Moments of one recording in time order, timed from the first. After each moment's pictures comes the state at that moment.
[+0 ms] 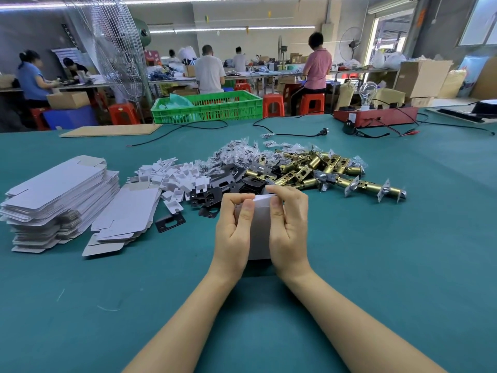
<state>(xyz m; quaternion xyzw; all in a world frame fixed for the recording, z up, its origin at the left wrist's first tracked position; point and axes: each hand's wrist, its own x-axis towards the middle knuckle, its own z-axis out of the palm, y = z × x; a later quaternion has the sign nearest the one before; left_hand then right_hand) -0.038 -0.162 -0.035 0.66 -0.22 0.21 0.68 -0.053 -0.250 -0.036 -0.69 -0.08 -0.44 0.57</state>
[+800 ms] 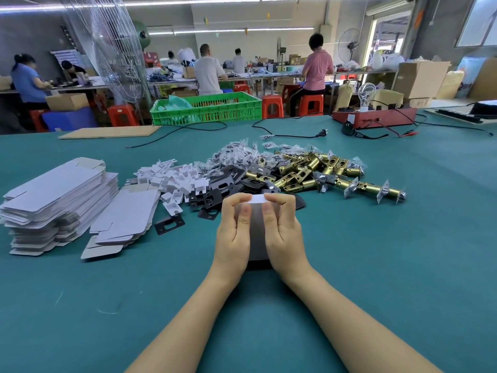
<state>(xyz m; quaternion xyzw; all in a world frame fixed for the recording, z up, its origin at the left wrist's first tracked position) -0.032 -0.160 -0.044 0.70 -0.23 0.21 0.65 -0.043 -0.257 -0.049 -0.74 -0.09 -0.35 0.57</state>
